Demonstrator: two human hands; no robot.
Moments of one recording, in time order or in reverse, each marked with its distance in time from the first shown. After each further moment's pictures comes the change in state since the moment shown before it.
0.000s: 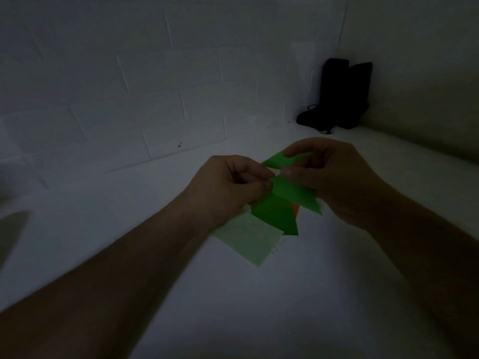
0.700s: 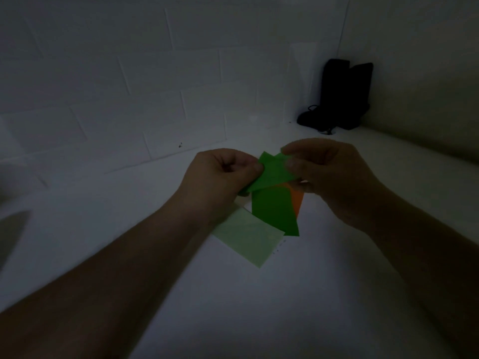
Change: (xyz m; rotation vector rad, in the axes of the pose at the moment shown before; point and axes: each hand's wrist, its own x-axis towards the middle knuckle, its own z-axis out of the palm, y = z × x) left_hand 0.005 -0.001 -0.002 -0.079 0.178 -0.026; right_hand 0.000 0.000 0.003 -0.027 0.055 -0.027
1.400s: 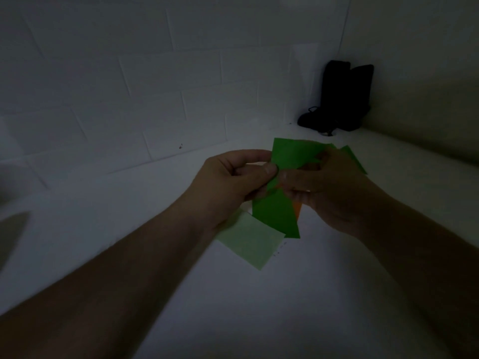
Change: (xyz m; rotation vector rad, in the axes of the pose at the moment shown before) left_hand -0.004 0.002 0.010 -0.300 -0.166 -0.048; right_hand -0.001 0.005 0.007 0.283 -0.122 0.122
